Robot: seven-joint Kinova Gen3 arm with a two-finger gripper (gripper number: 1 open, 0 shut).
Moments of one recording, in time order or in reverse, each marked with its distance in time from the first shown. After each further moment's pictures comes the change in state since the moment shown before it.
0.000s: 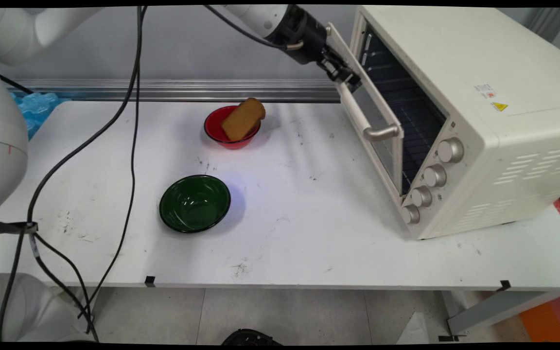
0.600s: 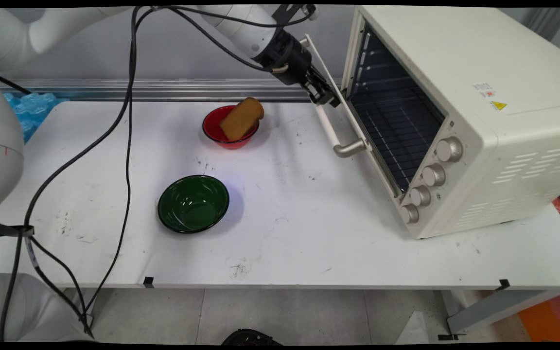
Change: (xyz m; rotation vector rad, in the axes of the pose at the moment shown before) arm -0.026 0.003 0.003 -0.007 -0.053 0.015
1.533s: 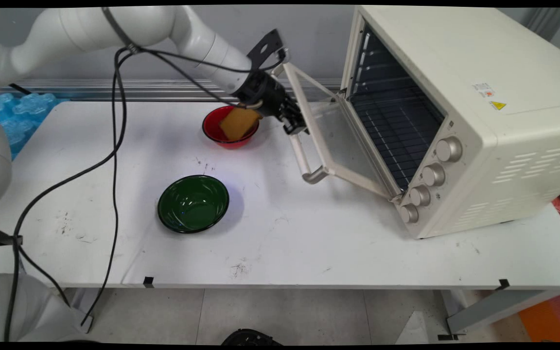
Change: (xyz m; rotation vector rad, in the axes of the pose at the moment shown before) arm -0.082 -0.014 0.003 0.025 -0.029 -0.002
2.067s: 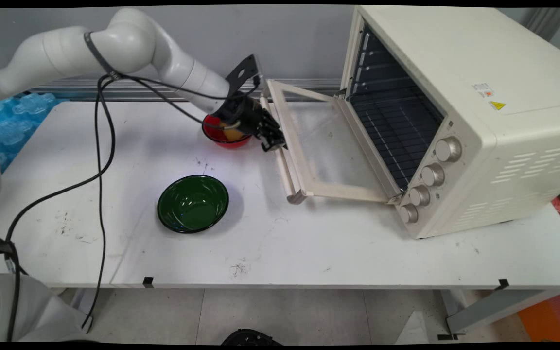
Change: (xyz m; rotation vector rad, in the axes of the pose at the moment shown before) arm -0.062 -0.004 0.001 0.011 -0.018 0.009
